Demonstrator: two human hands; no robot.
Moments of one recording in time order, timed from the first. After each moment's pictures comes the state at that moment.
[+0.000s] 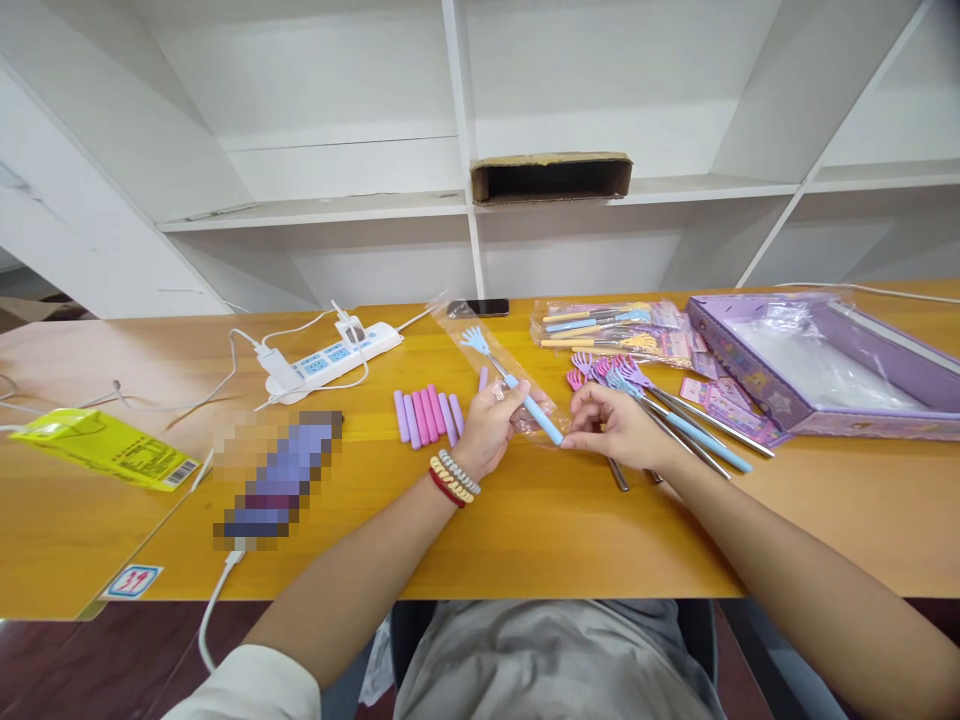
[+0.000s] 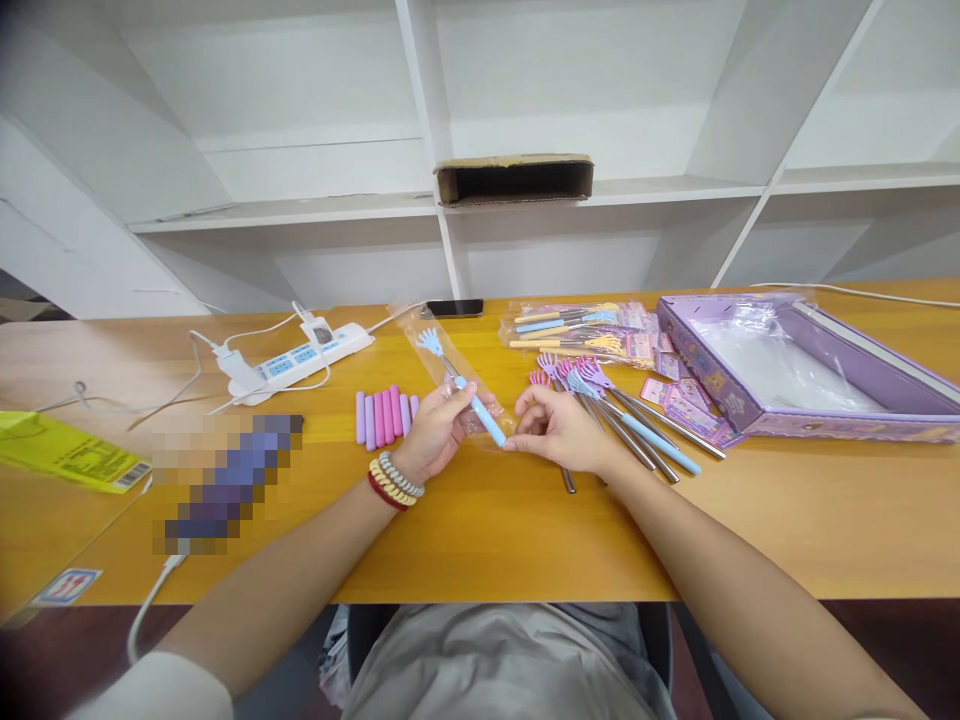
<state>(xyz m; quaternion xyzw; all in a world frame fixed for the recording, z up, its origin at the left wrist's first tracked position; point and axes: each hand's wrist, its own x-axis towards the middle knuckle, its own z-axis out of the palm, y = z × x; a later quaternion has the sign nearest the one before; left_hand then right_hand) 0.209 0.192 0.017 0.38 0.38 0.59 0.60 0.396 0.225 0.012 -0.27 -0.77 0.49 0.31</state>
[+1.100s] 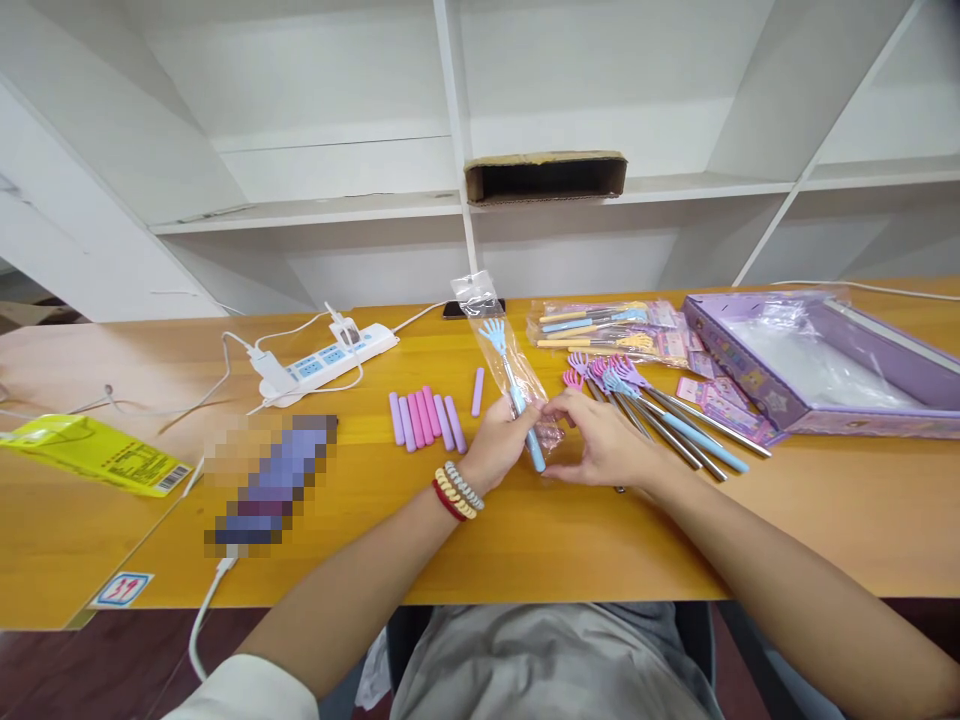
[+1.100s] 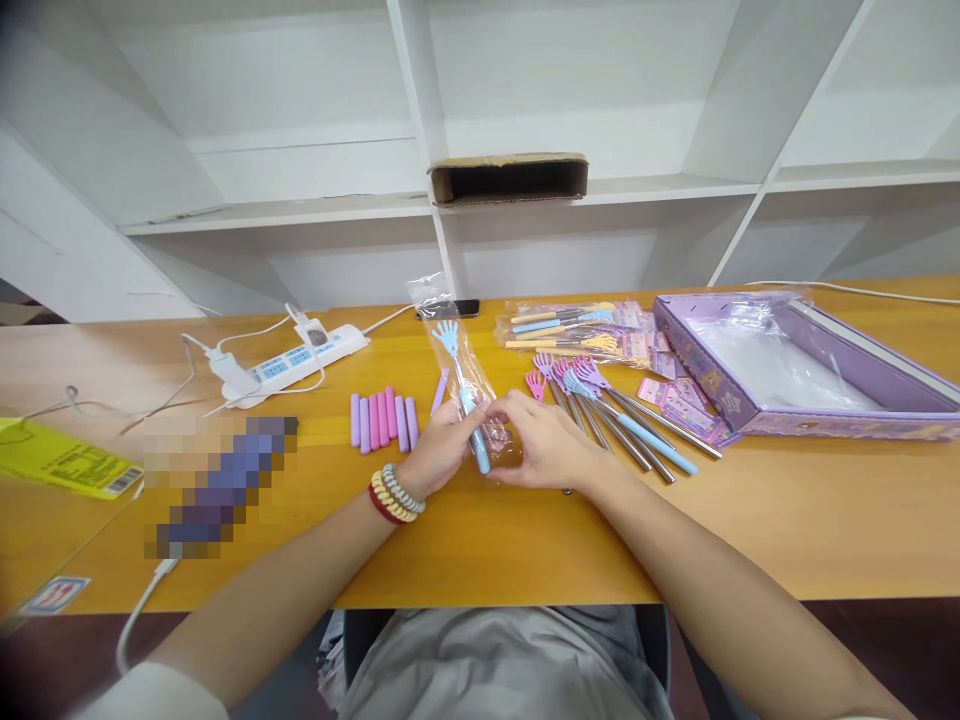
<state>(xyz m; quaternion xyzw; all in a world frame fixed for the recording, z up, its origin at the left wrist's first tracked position) 0.227 0.182 0.014 0.43 0.42 0.56 0.57 0.388 0.213 0.022 -0.24 -0.92 0.13 0.27</state>
